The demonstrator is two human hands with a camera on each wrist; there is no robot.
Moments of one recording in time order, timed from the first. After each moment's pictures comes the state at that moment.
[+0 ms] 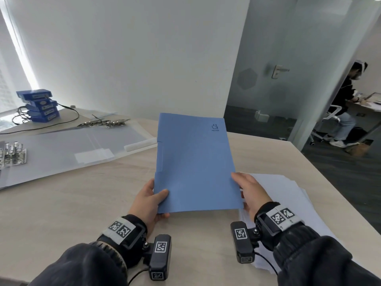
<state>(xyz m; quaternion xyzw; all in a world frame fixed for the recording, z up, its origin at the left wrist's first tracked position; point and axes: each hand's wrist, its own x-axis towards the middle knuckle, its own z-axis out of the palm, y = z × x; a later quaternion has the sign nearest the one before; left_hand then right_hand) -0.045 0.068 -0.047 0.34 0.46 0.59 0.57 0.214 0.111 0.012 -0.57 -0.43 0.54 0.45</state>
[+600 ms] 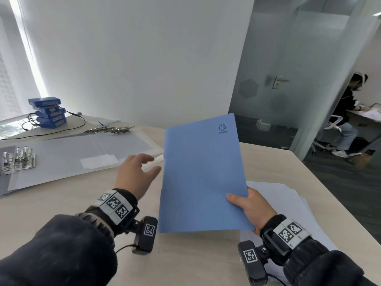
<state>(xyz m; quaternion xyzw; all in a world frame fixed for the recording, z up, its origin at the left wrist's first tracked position) -0.096 0.088 0.027 0.55 0.69 0.45 0.12 0.224 0.093 0.009 -0.47 -0.56 0.55 0.41</state>
